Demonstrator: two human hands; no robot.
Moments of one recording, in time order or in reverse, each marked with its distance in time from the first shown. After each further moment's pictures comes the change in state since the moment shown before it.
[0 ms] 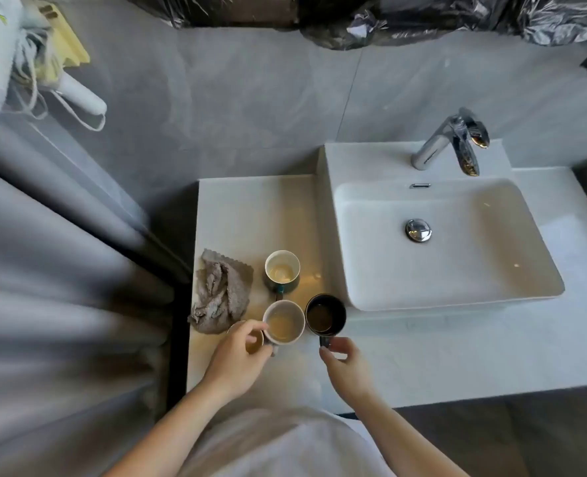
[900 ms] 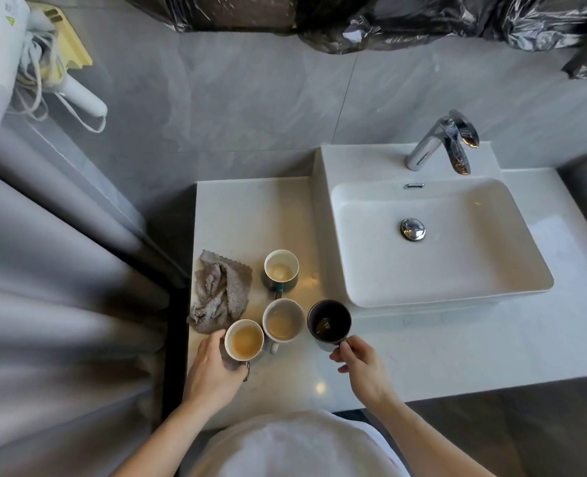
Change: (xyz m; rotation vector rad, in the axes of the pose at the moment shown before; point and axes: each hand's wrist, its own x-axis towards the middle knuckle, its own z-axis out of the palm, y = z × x) left_hand -0.010 -0.055 -0.009 0.190 0.161 -0.159; right_hand -0.008 0.012 -0.024 0.088 -0.034 -0.155
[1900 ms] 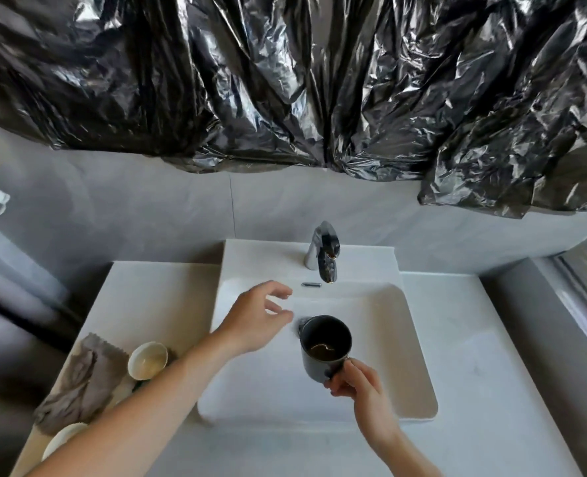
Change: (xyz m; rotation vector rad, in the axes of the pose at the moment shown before) left_hand 0.045 0.428 0.074 -0.228 -0.044 0.426; right_hand 0.098 -0.087 -0.297 0.244 -0.077 -0.318
